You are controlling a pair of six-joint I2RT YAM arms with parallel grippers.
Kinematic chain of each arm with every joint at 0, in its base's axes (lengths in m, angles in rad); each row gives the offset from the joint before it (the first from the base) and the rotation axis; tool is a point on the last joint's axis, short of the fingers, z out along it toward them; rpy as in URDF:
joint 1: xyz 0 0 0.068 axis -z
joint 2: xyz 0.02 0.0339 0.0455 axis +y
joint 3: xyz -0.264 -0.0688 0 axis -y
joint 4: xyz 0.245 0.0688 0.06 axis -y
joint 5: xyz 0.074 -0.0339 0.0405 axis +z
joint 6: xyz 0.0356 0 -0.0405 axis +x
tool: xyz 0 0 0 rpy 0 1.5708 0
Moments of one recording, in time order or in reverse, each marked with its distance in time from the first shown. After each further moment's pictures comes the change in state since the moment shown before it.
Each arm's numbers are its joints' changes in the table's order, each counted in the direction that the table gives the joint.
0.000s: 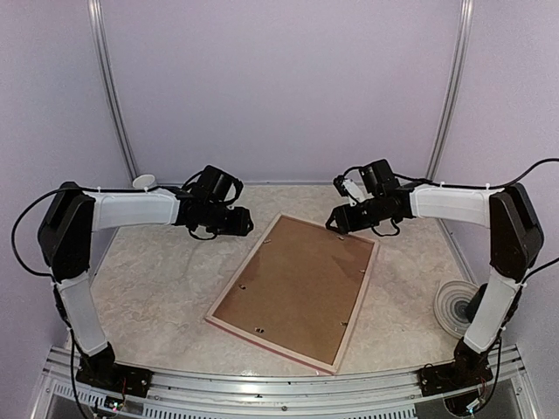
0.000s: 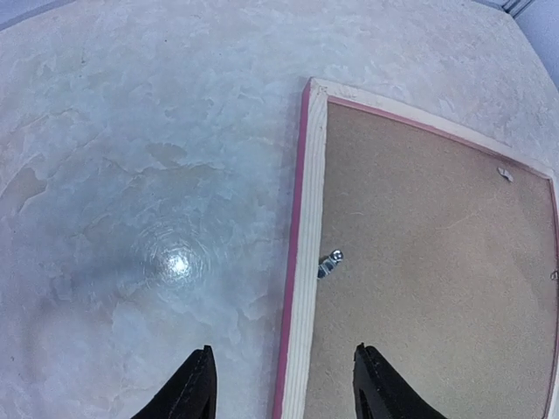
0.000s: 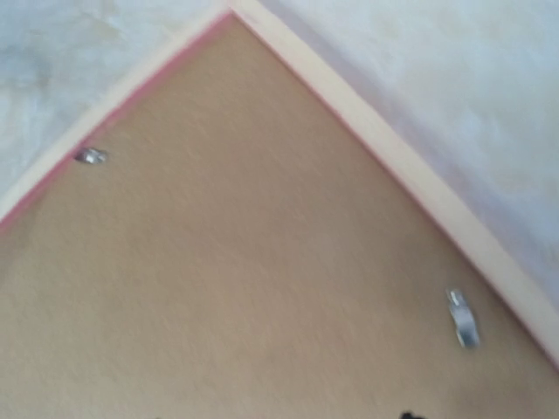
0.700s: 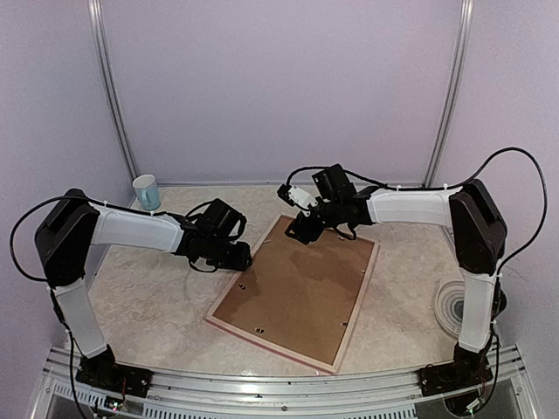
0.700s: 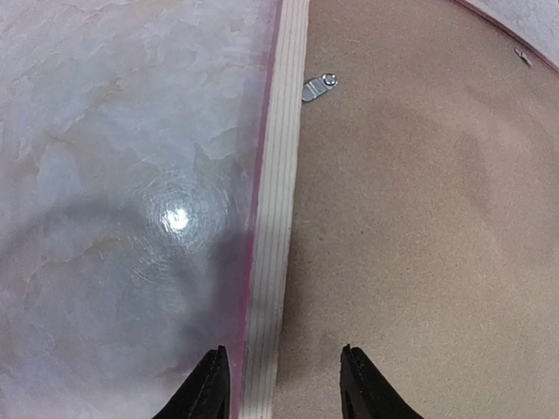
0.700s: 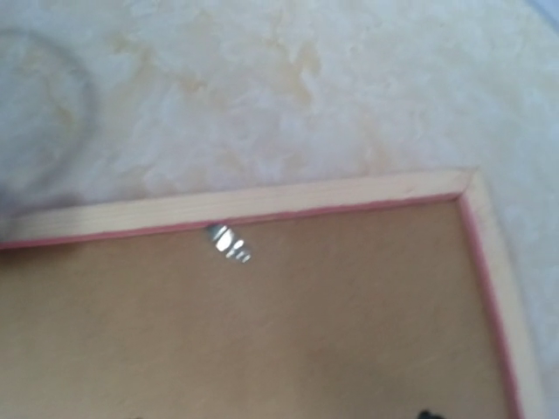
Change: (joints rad) left arm 0.109 -0.106 -0.282 0.070 0.026 -0.078; right arm -0.203 0.225 0.204 0.121 -0.071 -0.434
